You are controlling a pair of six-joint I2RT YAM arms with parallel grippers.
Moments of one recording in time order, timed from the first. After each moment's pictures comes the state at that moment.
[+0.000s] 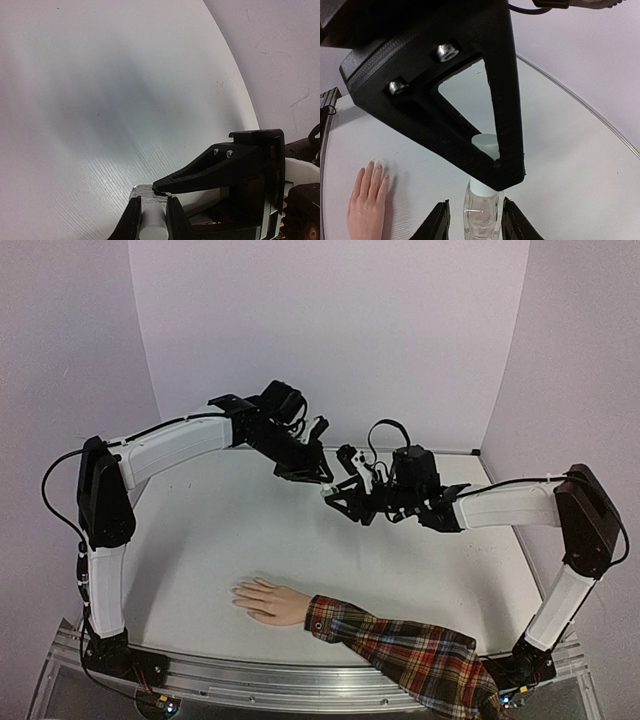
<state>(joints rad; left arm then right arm) -0.77 2.03 1.97 -0.77 0.40 -0.45 0.71 1.73 1.05 0.32 -0.37 -0.14</state>
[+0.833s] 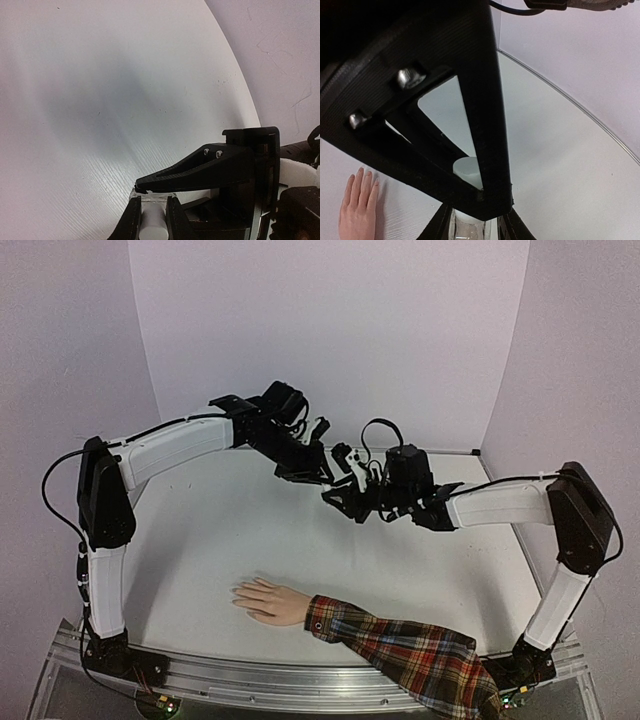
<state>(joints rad) -0.78 2.03 1.97 -0.78 0.38 -0.45 0.73 1.77 1.09 0.33 -0.31 -0.14</state>
